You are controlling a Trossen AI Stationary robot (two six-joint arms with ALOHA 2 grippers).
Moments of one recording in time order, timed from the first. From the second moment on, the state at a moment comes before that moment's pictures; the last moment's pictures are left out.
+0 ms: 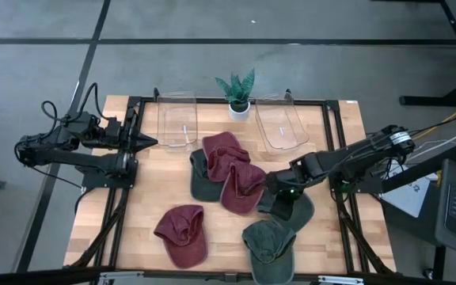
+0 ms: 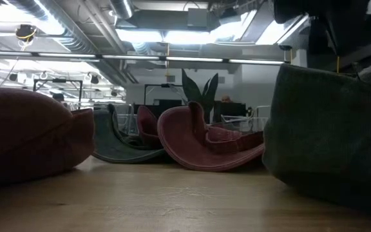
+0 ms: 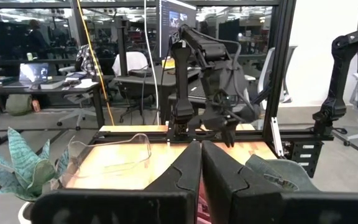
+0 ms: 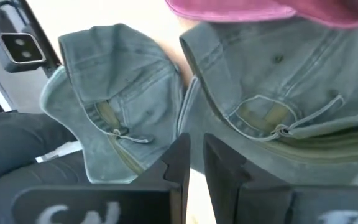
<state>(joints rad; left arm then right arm) 0.00 0.39 0.78 -0.39 0.00 -0.01 0.30 1.47 1.20 -0.97 -0.21 0.82</state>
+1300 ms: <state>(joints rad) 0.00 0.39 0.78 -0.39 0.00 0.00 0.21 1.56 0.99 -0.87 0.05 0.22</state>
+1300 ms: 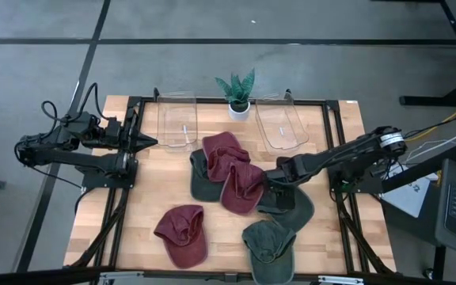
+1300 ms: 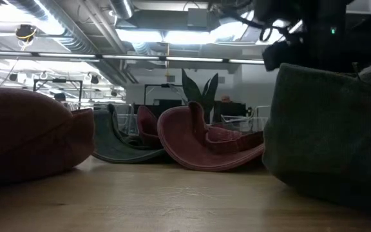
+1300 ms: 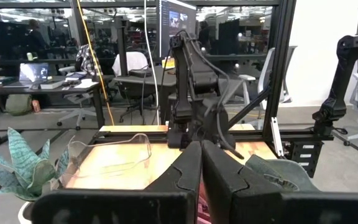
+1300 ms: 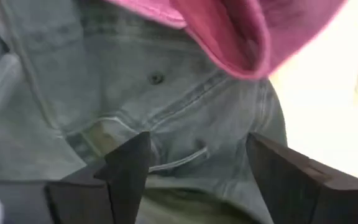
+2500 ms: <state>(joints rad) 0.00 0.39 0.78 -0.39 0.00 0.00 0.10 1.67 0.85 -0.55 -0.04 0.07</state>
